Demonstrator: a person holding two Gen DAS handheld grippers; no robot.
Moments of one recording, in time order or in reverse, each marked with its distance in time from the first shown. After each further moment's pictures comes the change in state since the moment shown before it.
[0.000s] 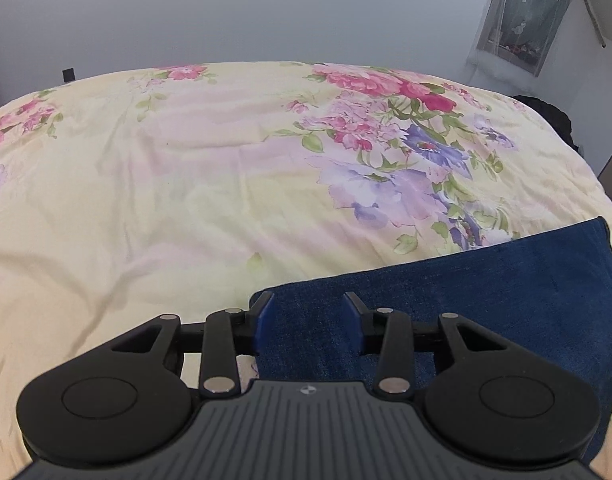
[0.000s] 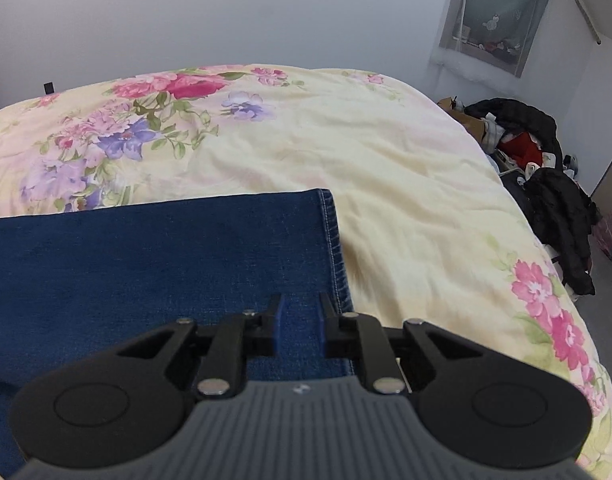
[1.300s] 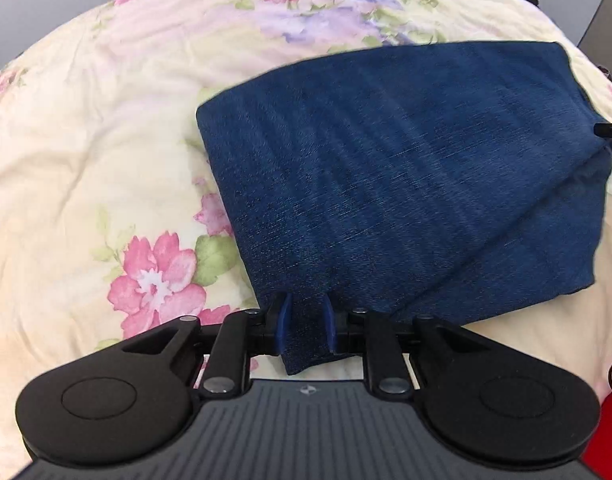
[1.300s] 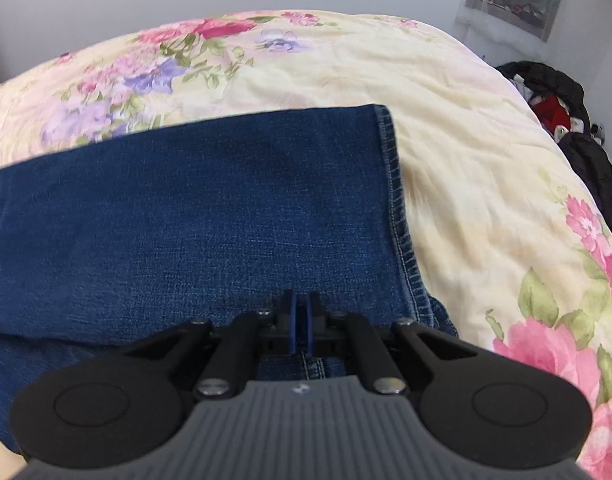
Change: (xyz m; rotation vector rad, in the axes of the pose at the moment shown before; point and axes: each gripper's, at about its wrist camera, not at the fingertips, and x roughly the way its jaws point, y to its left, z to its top) left arm -0.045 -0.035 -0.091 0.218 0.290 -0.029; right arm -0.008 0.011 -0.039 0.056 0.095 0.127
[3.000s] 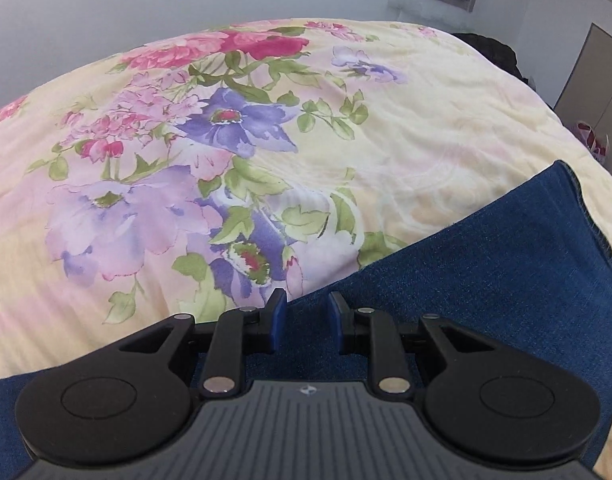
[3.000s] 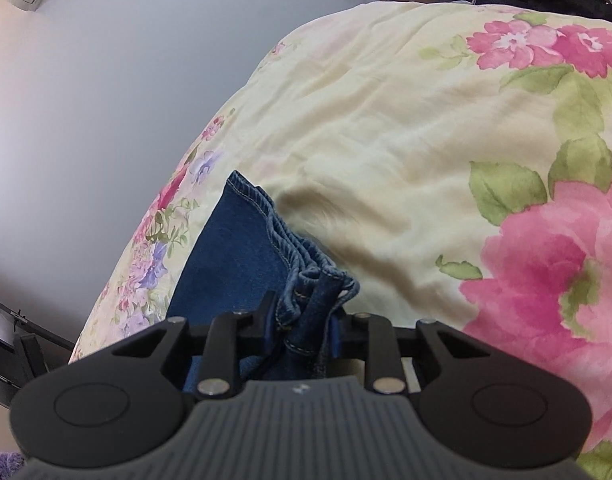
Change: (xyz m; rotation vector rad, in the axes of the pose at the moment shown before) left arm 0.104 -0.123 0.184 -0.016 -0.208 -0.073; right arm 0.025 -0.127 -0.034 0.694 -0.159 0.340
